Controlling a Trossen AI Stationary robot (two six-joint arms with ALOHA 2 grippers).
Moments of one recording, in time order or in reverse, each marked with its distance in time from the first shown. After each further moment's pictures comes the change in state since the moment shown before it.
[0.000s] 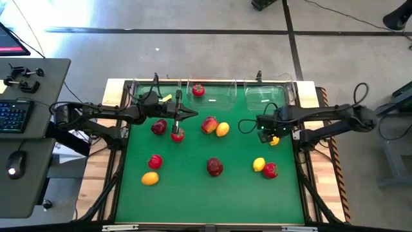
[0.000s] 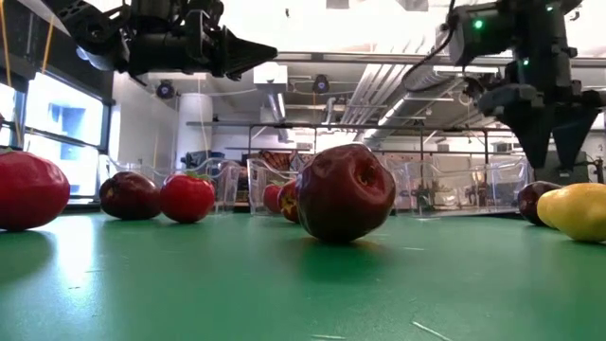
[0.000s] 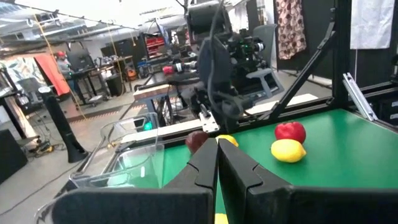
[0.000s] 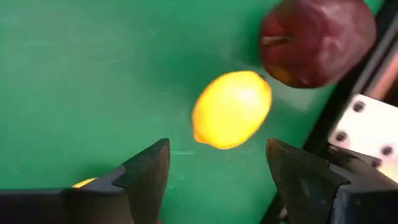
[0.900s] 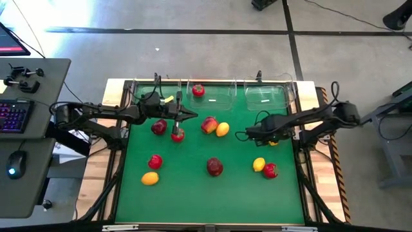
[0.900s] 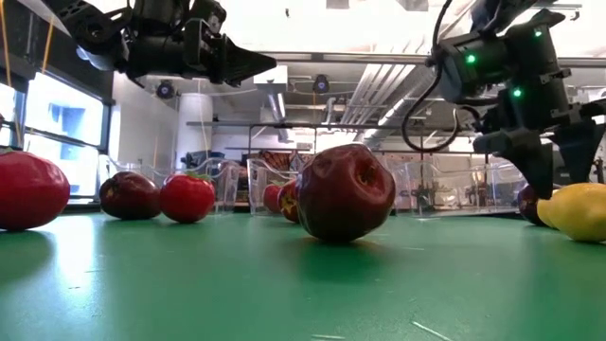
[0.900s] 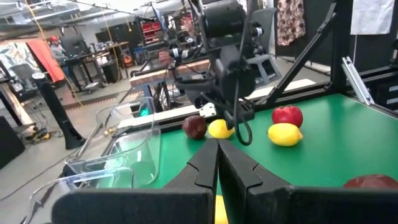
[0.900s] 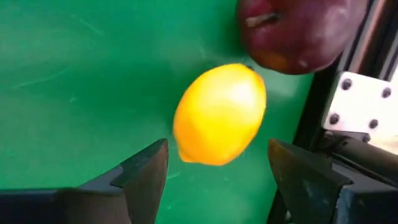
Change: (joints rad) left arm 0.000 0.000 0.001 -0.070 -0.003 0.026; right arm 0.102 0.236 -0.001 0.005 0.081 0.233
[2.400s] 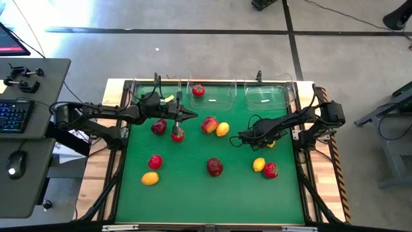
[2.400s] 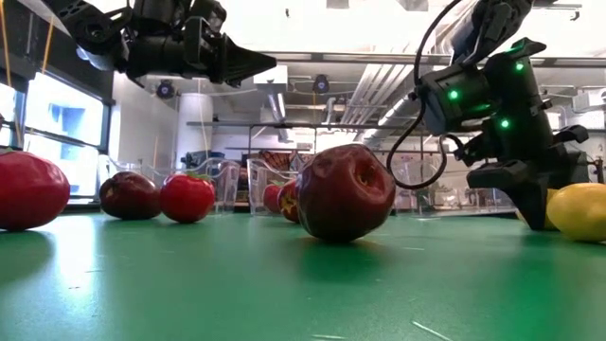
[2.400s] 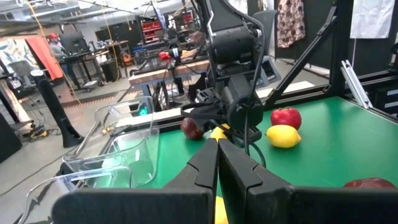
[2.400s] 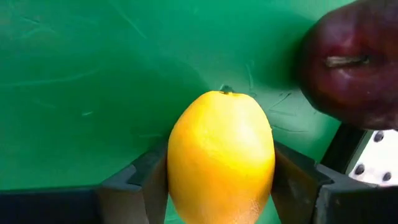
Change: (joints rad) left arm -0.001 0.000 0.000 0.005 0.000 -0.021; right arm 0.004 0.188 0.003 0.126 0.037 -0.200
